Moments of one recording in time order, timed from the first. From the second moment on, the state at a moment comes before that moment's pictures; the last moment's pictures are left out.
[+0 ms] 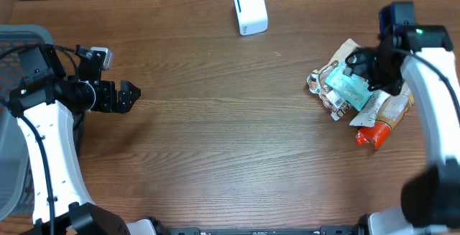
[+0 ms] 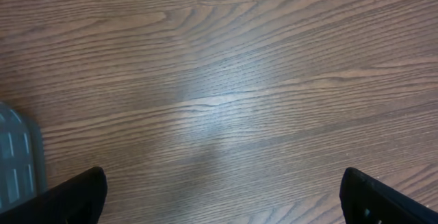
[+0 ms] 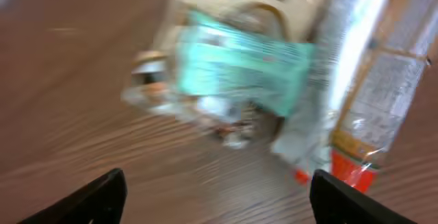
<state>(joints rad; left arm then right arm) 0.43 1.50 1.37 -1.04 0.42 0.48 0.01 1.69 1.61 -1.22 -0.02 0.42</state>
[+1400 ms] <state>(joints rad) 0.43 1.50 1.37 -1.04 0.42 0.48 0.24 1.03 1.54 -1.05 0.05 0.36</state>
